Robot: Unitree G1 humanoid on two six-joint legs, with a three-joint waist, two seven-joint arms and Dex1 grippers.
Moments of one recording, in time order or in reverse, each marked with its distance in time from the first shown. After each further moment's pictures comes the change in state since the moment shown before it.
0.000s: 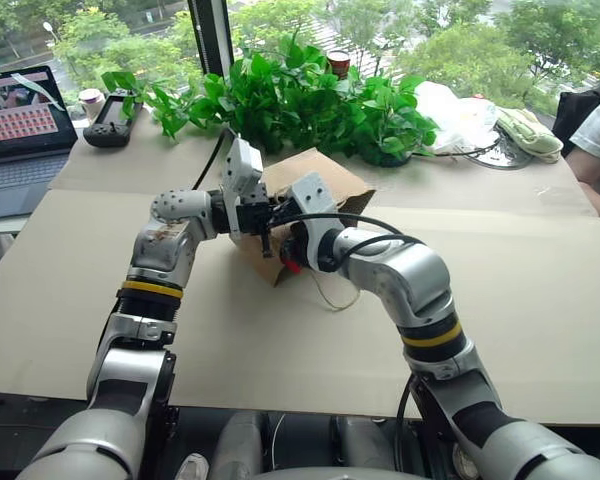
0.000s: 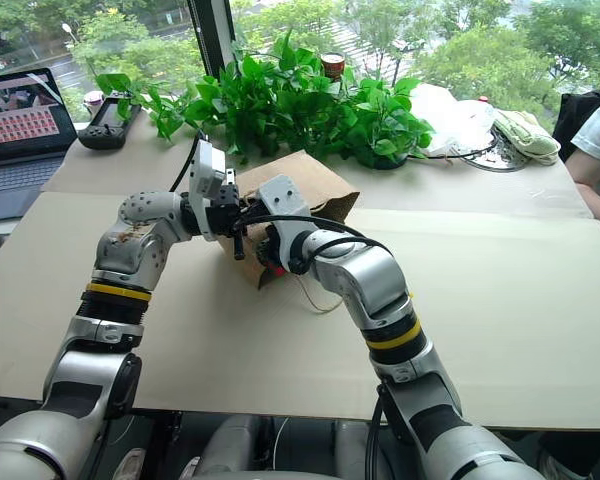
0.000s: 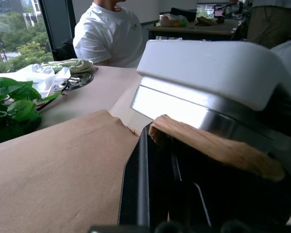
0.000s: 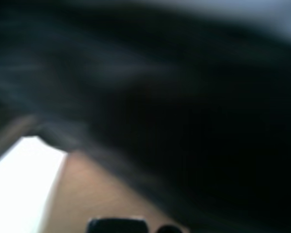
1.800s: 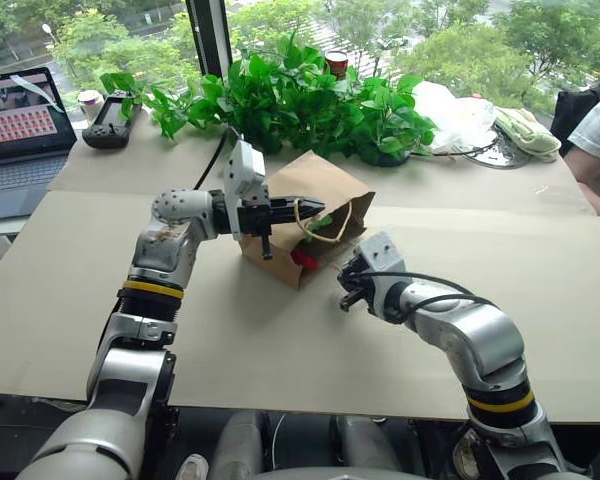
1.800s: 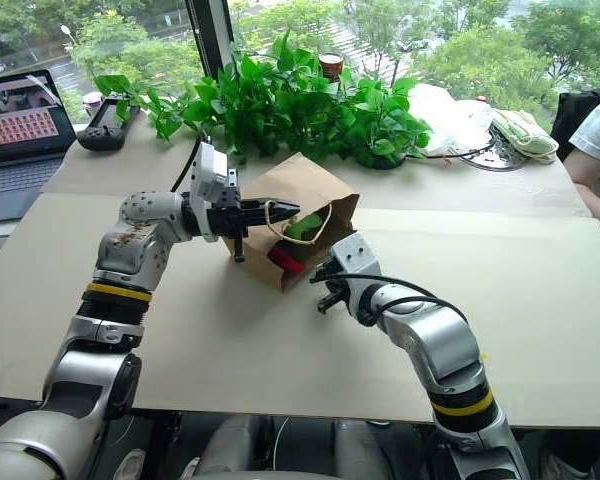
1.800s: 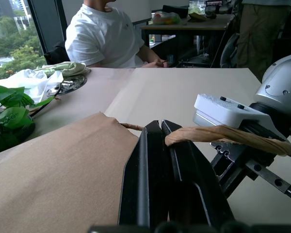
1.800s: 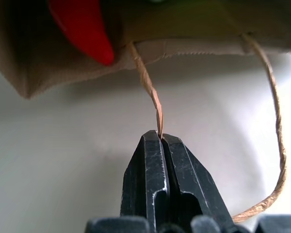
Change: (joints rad) left arm 0.000 -0.006 -0.014 0.008 0.008 -0.041 -0.021; right arm 0.324 -0.293 -0.118 -0.366 -0.014 0.130 0.036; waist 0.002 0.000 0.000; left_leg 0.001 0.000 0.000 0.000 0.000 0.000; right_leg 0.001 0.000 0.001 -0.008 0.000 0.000
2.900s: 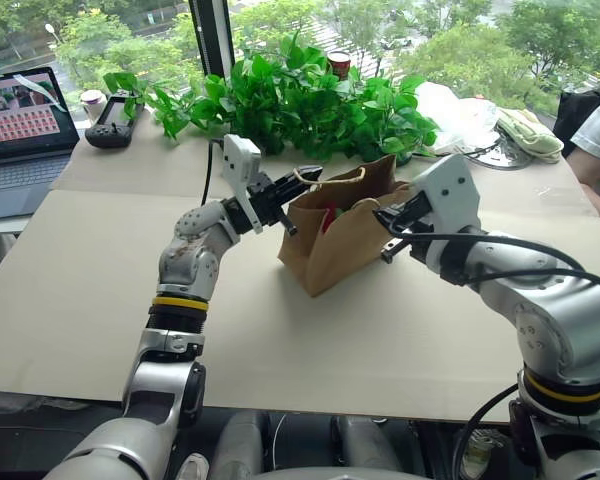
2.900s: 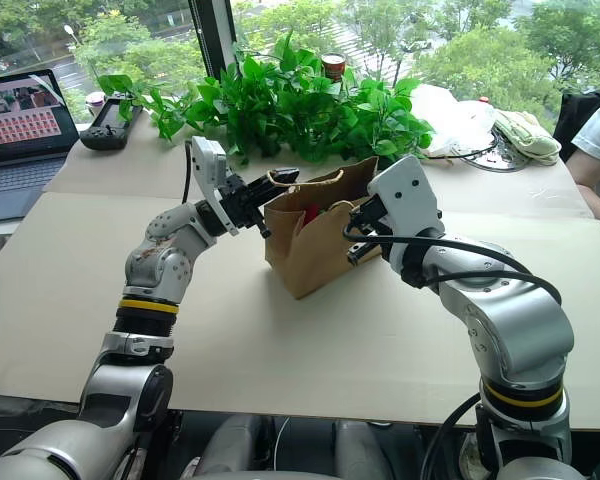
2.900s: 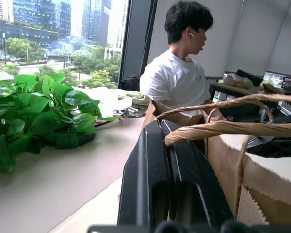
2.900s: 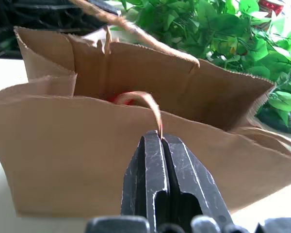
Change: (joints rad) left arm 0.023 -0.176 0.123 -0.022 -0.055 0.048 0.369; right arm -0.129 -0.161 -0.165 -0.142 0.102 -0.023 0.035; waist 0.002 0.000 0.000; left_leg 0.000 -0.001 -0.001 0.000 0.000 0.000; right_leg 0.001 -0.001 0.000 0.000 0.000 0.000
